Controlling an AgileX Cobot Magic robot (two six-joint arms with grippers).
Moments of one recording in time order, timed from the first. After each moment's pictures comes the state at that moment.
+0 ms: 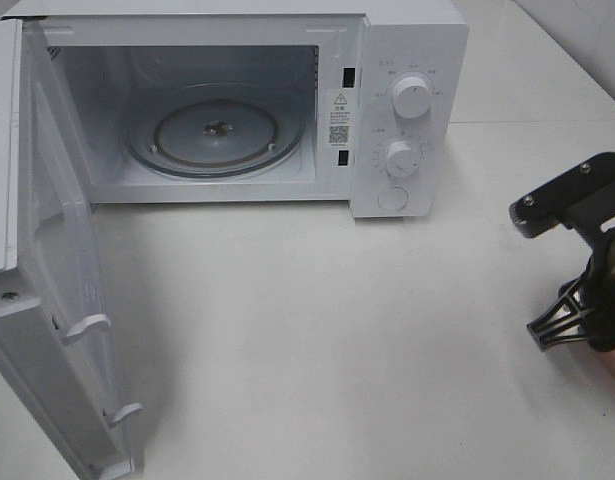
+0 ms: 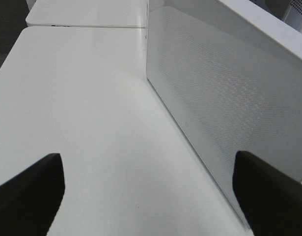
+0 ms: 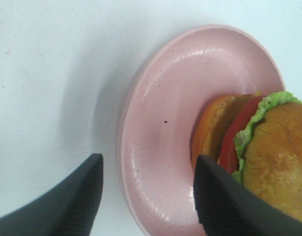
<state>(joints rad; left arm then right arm) 0.00 0.00 -0.50 -0.09 1.04 0.05 0.56 1.46 -0.57 -0.85 0.75 0.91</state>
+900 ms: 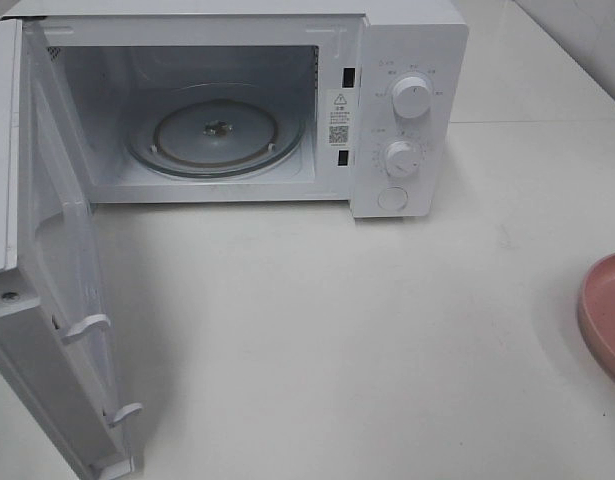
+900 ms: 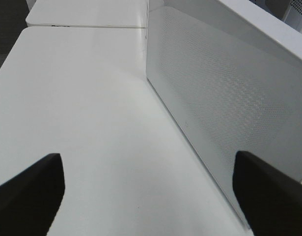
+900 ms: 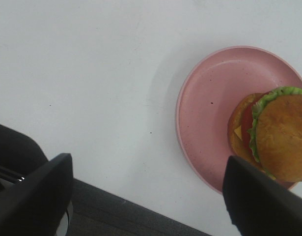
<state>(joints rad) 0.00 0.00 -0.50 -0.09 1.04 0.05 0.56 0.71 -0.66 -0.27 1.07 0.21</state>
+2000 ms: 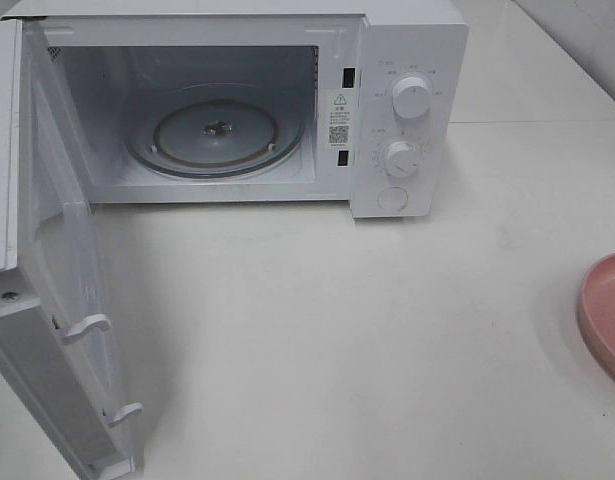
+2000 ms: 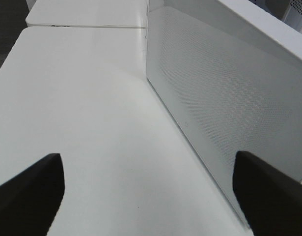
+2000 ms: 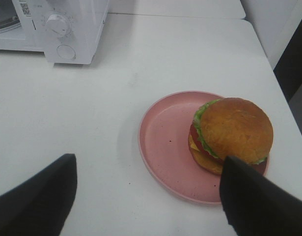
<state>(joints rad) 0.00 0.00 -0.50 -0.09 1.04 0.05 0.09 0.00 -0.52 -0.10 1.04 0.08</state>
